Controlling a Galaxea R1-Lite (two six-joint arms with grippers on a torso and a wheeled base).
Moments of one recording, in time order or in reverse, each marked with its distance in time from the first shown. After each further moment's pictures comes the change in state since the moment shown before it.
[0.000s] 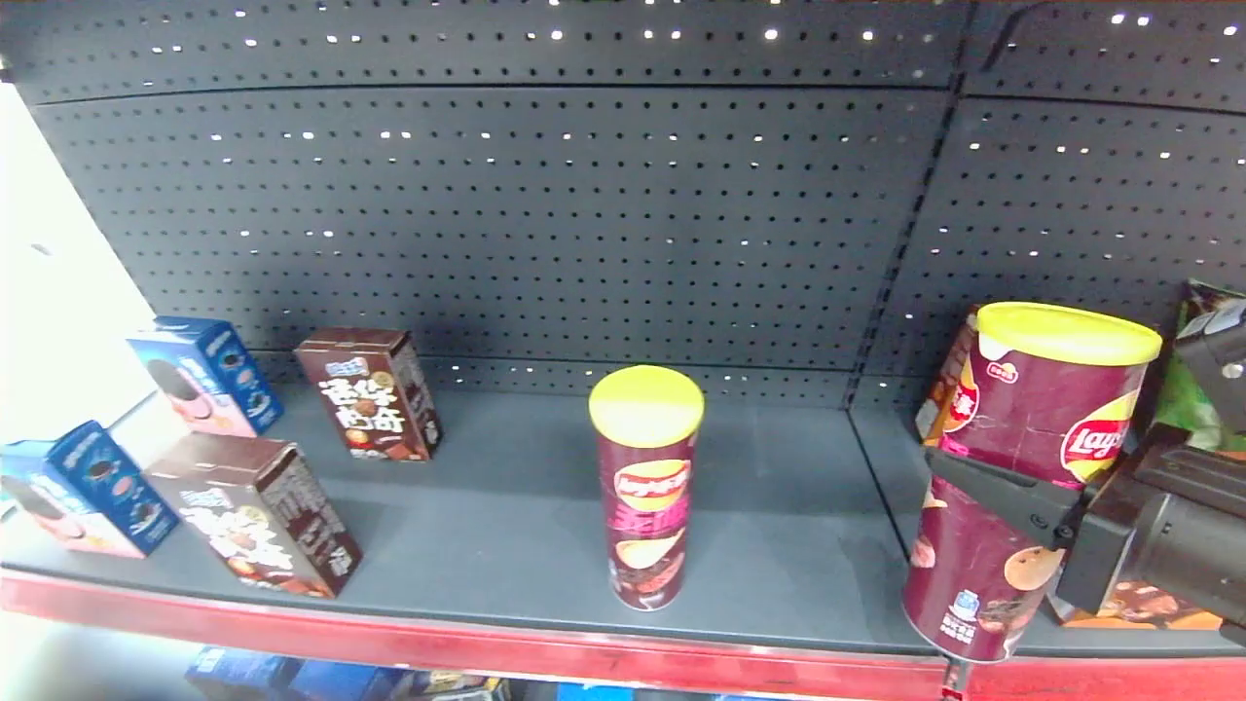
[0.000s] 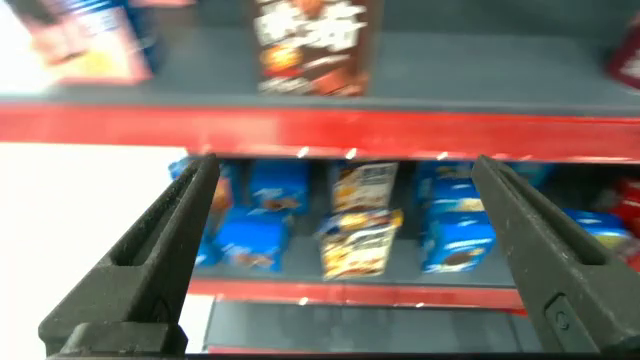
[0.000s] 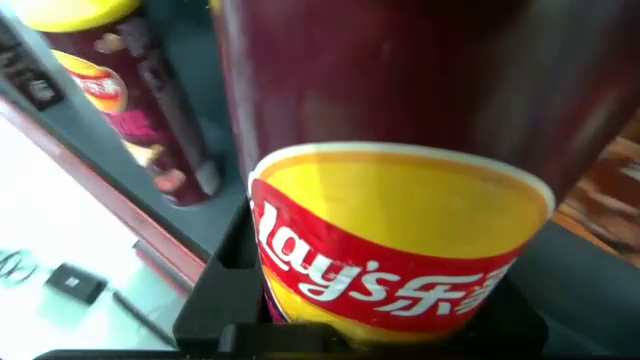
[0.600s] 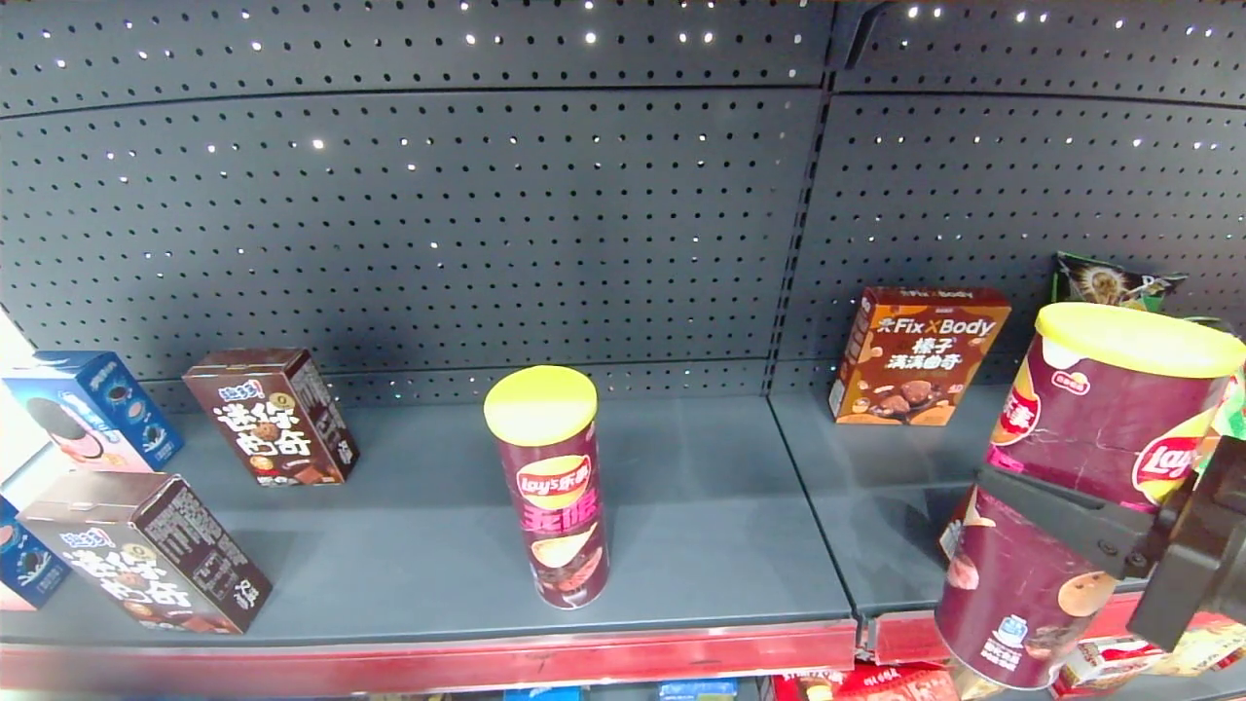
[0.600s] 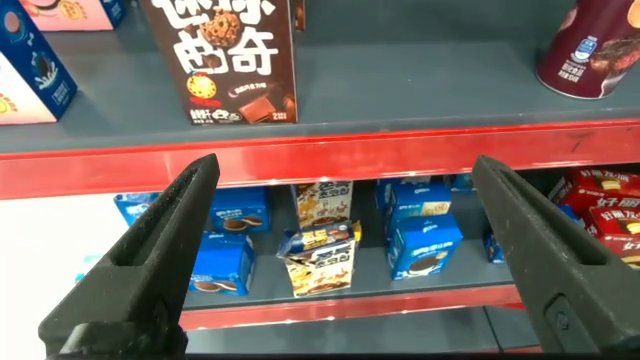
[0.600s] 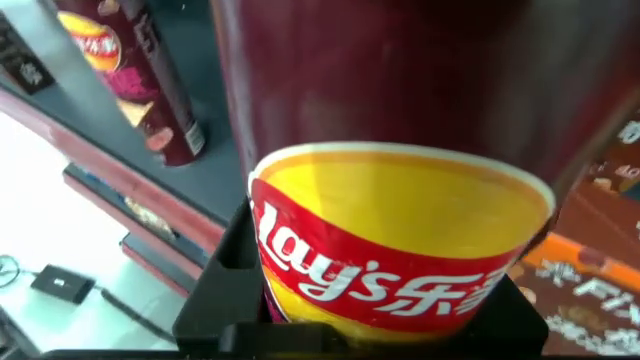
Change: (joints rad) left arm 0.000 -0.001 0.000 0.000 0.000 0.000; right arm 0.011 -0.089 0.009 0.060 -0.003 -0.002
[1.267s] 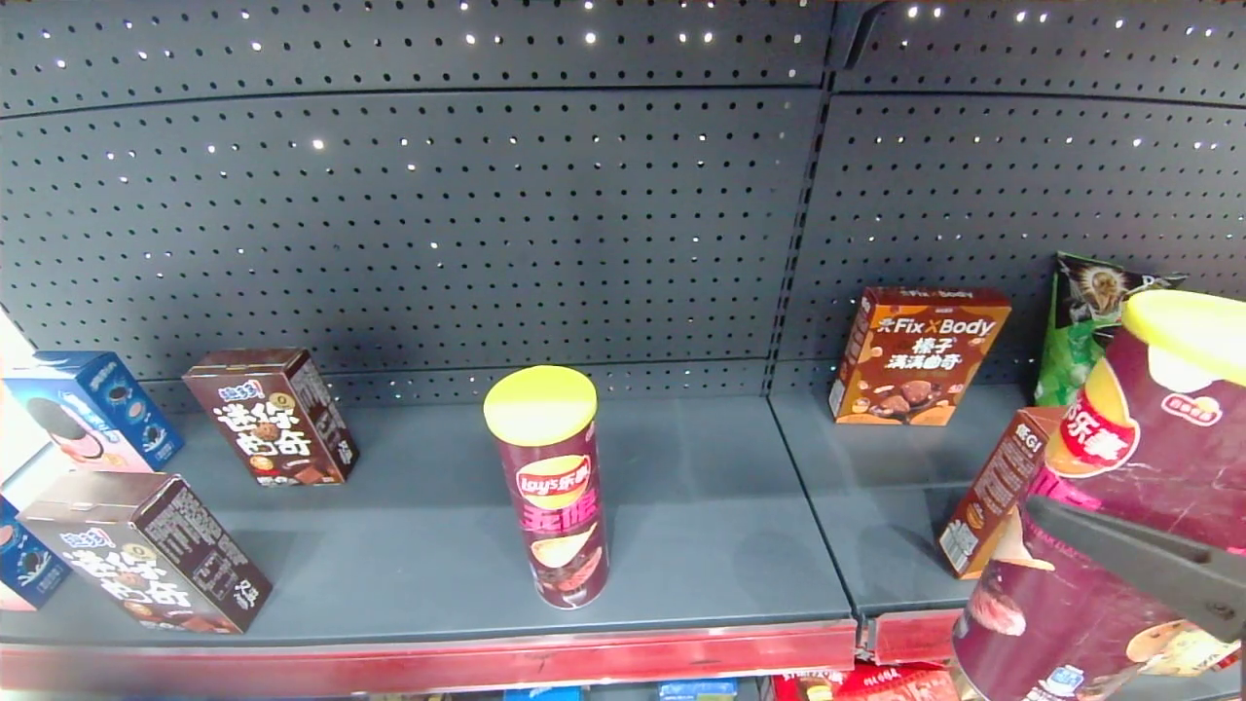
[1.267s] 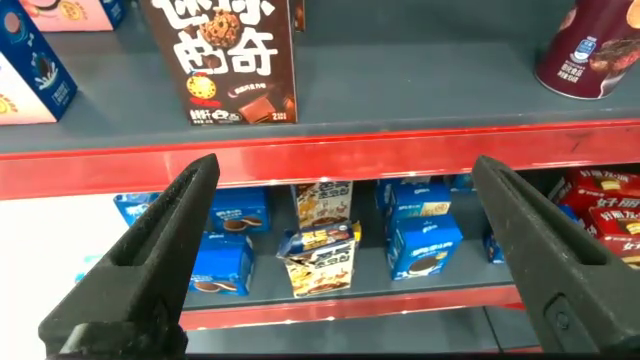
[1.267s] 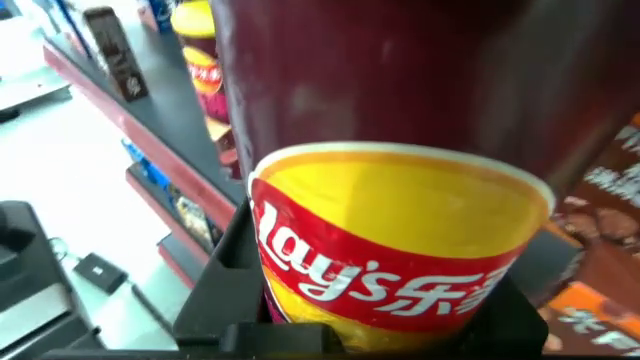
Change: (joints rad) left arm 0.000 -0.001 0.000 0.000 0.000 0.000; right arm 0.043 -0.110 0.007 0.053 0.150 -0.055
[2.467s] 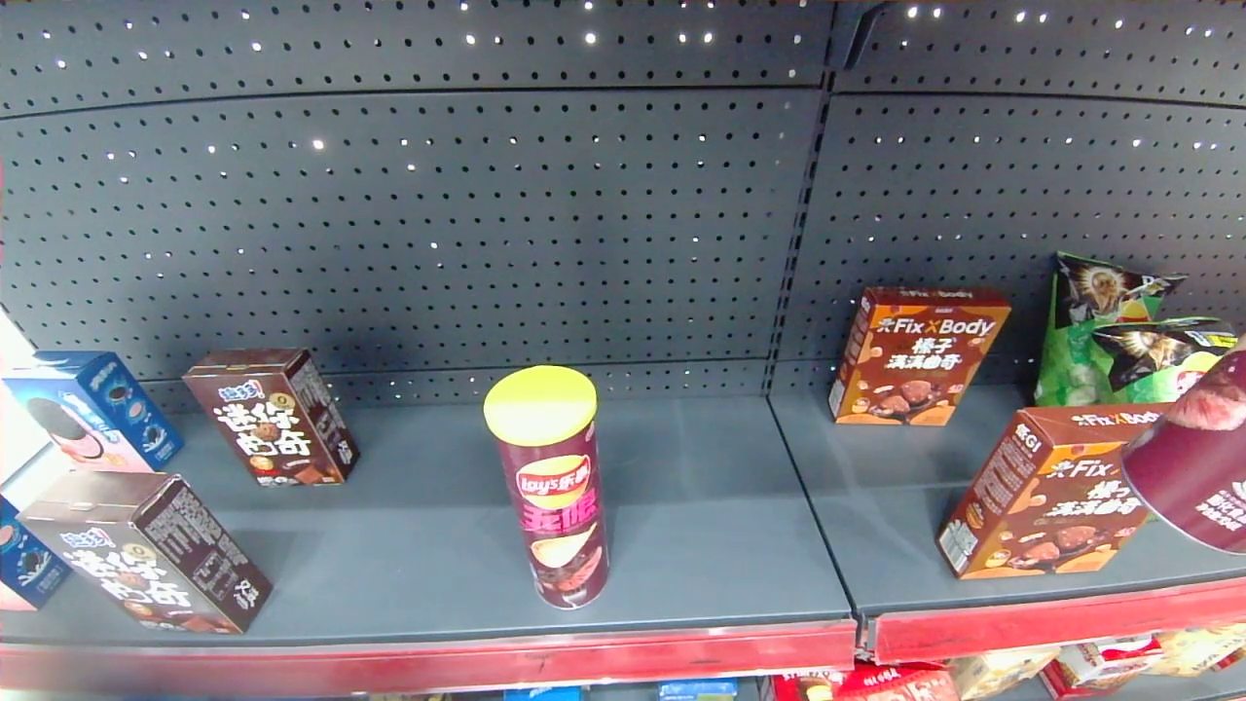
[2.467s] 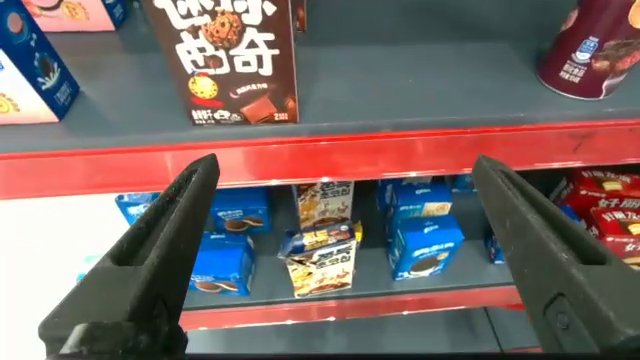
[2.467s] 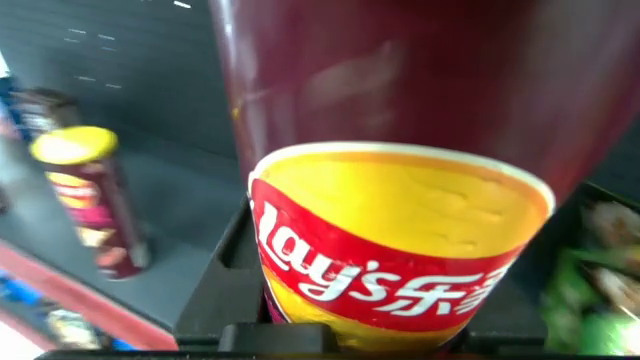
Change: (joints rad) left arm 0.000 -0.003 0.000 0.001 0.001 0.002; right arm -0.283 -0.129 -0.229 0.102 0.015 -0.013
